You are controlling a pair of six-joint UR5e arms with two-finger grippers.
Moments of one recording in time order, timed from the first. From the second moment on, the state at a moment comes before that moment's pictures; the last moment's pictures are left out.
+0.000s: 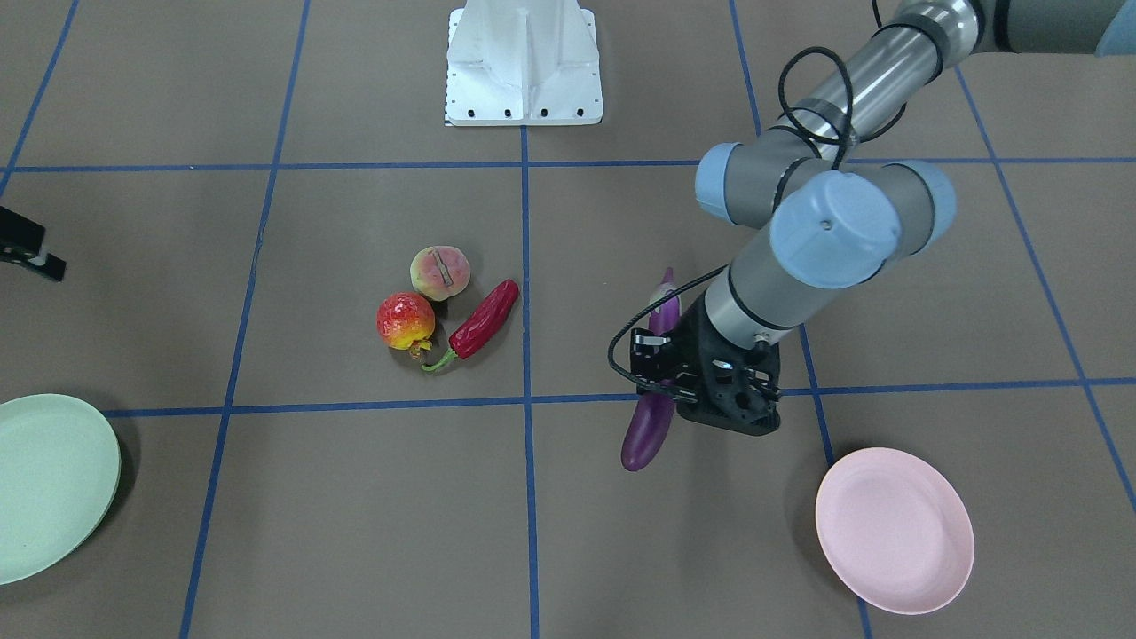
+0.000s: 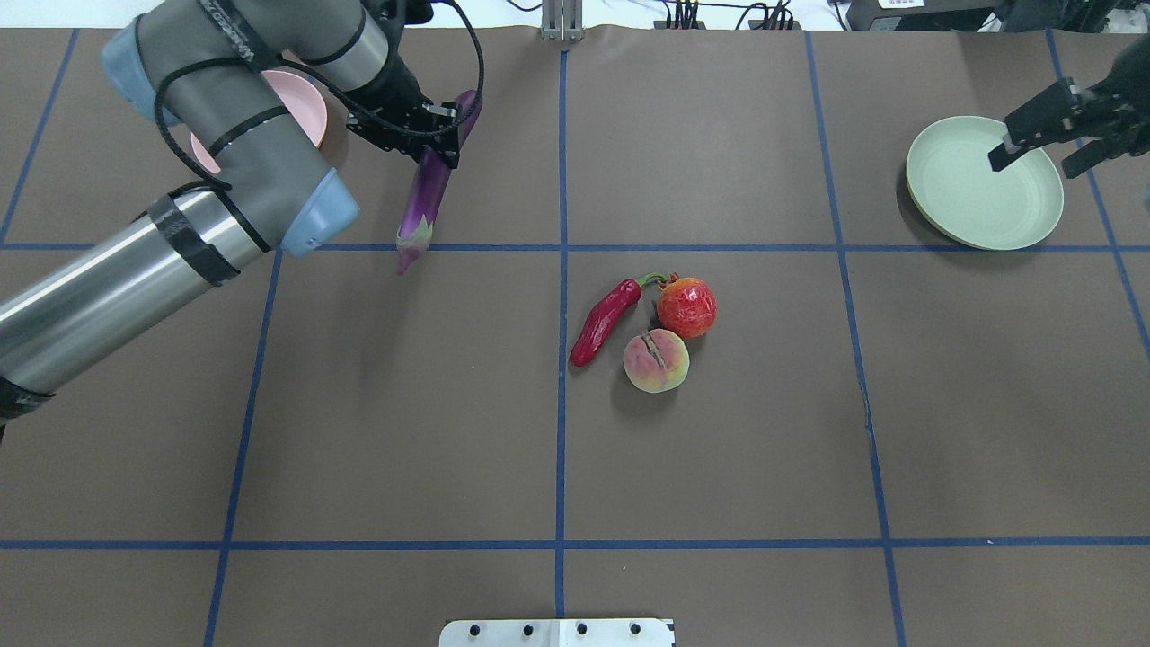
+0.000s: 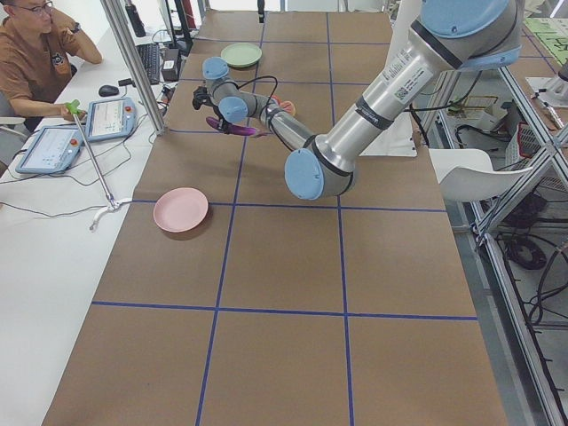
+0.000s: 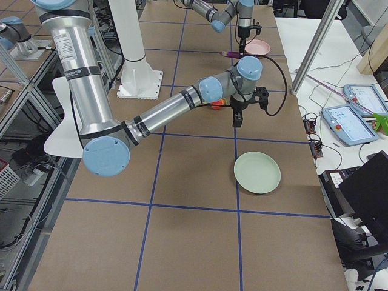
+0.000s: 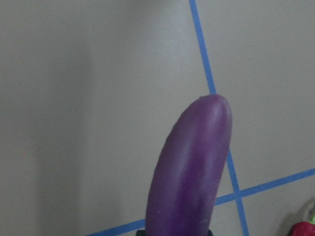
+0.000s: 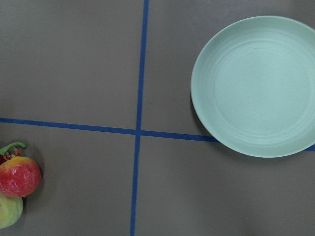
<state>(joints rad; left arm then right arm) -0.93 -2.36 -1.31 -1.92 -2.28 -0.86 1.20 -1.26 1.87 -1.72 2.43 0.57</state>
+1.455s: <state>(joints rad) -1.12 -2.44 -0.87 -1.70 -2.10 -0.94 0.75 -0.94 1.55 -1.43 2.10 1.12</state>
